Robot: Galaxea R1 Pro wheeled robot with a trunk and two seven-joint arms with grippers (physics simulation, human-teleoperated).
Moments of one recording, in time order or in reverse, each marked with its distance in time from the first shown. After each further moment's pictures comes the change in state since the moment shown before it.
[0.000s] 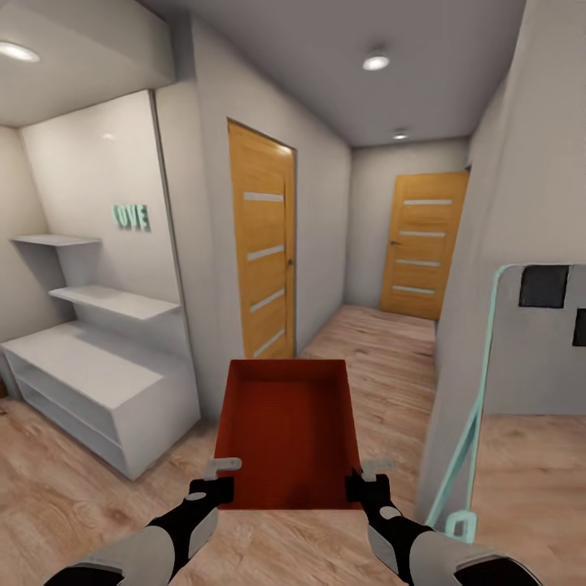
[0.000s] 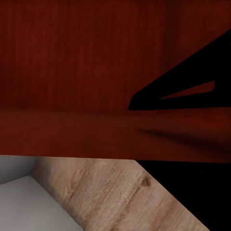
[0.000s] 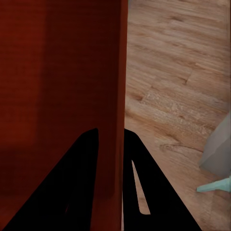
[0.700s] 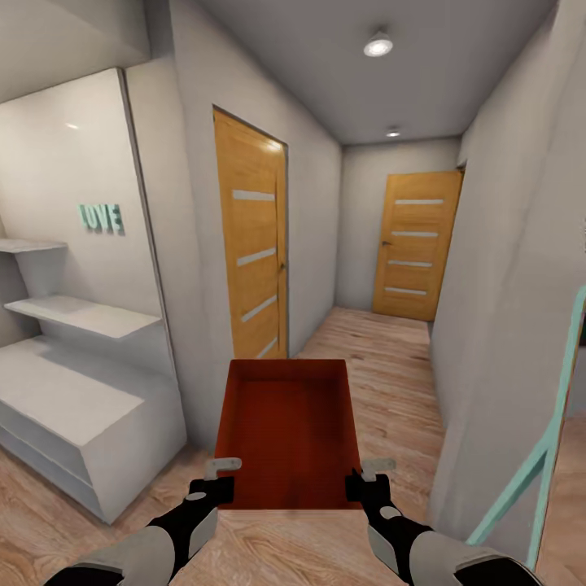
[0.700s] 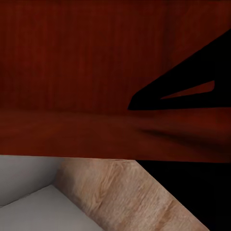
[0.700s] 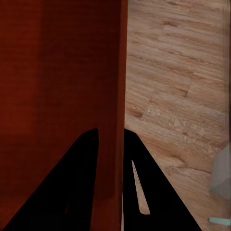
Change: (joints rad) left arm 0.000 0.000 0.001 0.000 -0.001 0.000 0.000; right arm 0.000 0.000 -0.002 0.000 0.002 0.000 0.001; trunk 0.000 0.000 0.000
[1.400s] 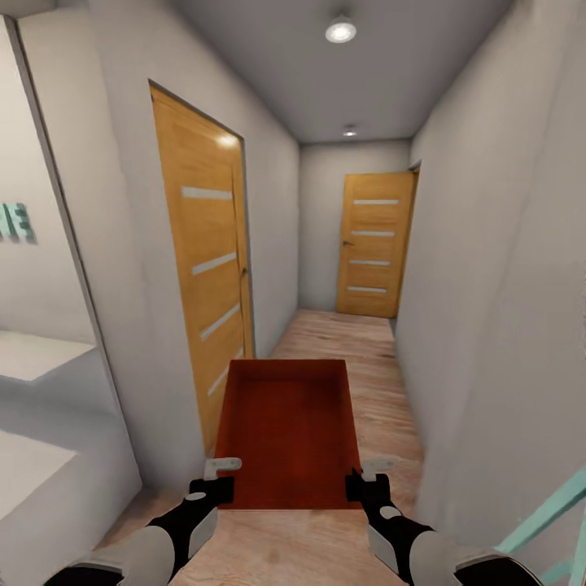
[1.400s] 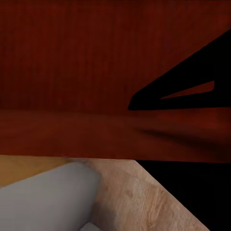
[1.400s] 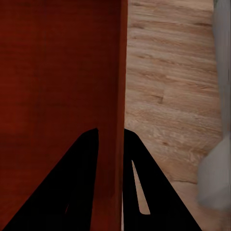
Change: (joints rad) left arm 0.000 0.000 0.001 0.000 0.000 0.000 -0.002; right arm 0.000 0.000 -0.002 0.000 0.002 0.000 0.000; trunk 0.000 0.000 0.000
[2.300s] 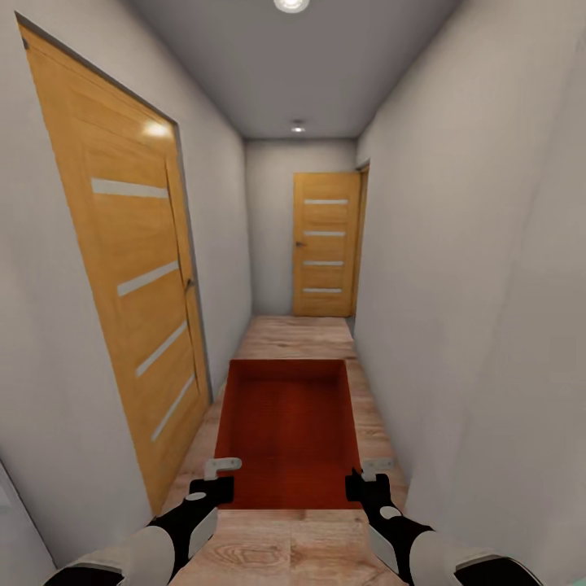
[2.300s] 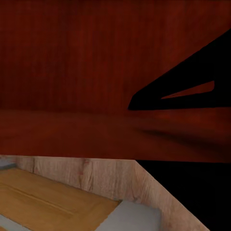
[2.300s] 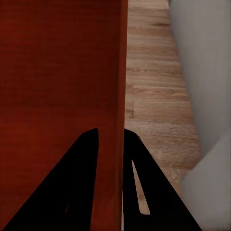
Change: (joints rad) left arm 0.000 -0.001 -0.001 0.000 0.001 -0.001 0.002; right arm 0.000 0.000 0.001 0.000 -0.001 0.000 0.000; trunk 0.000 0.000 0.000
